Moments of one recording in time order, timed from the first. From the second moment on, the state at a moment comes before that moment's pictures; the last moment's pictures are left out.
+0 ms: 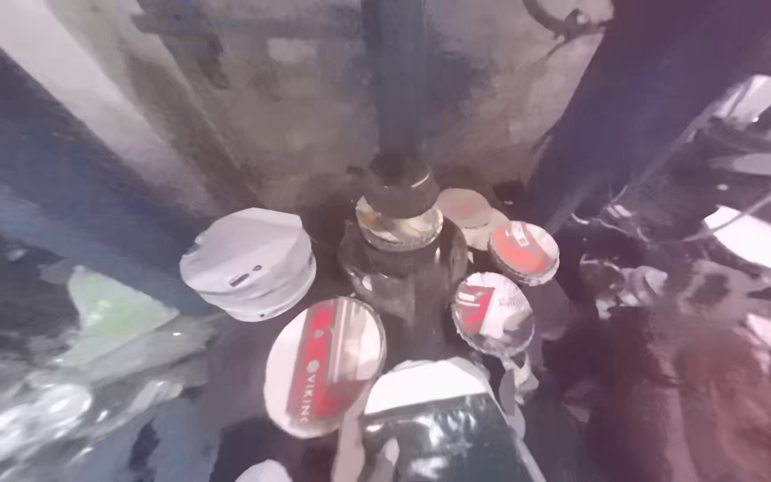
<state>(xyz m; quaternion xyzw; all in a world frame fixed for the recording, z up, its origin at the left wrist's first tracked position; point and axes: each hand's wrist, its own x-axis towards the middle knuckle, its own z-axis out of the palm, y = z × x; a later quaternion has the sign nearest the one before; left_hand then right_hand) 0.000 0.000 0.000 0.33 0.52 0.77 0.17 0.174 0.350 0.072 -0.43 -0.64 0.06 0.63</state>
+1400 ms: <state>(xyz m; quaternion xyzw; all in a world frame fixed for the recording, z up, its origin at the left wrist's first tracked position) -0.040 0.084 0.049 0.33 0.58 0.74 0.08 0.092 0.276 0.109 -0.14 -0.84 0.50 0.13</state>
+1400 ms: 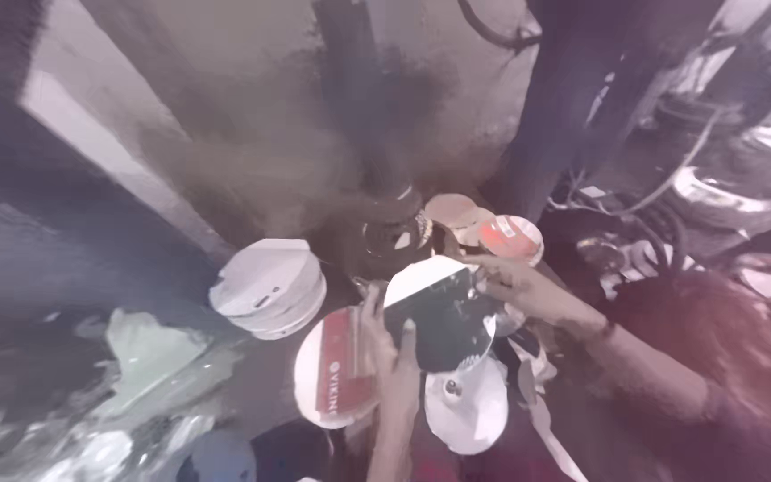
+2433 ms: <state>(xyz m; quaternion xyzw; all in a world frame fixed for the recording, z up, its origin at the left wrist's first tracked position) -0.020 0.113 0.025 0.35 0.57 0.71 0.23 0.147 0.338 0.110 -0.30 -0.86 0.38 0.17</state>
